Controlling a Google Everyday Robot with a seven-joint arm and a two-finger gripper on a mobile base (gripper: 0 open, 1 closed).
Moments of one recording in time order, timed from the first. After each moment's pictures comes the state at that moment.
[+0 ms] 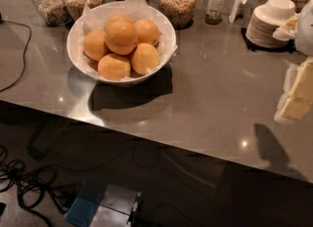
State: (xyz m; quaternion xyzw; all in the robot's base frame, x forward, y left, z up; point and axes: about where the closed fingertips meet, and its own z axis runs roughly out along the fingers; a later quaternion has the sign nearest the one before) arm 0.438 -0.216 0.978 -0.60 0.78 -0.04 0.16
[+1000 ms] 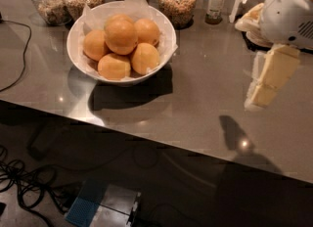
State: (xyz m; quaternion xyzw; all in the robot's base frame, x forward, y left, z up) arm 0.459 -0.160 0.985 -0.66 0.72 0.01 0.20
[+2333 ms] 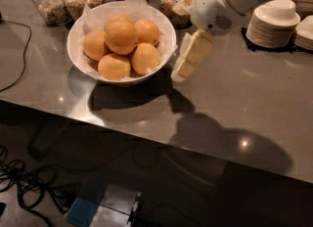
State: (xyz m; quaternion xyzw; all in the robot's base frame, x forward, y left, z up) arm 0.551 -0.039 0.976 -0.68 0.65 0.11 0.34
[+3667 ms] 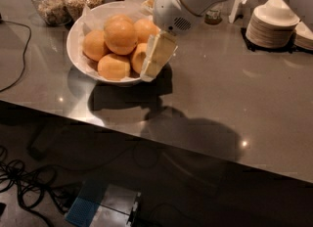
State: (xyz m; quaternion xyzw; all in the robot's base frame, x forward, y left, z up) arm 0.565 0.033 0.967 -0.71 0.61 0.11 0.34
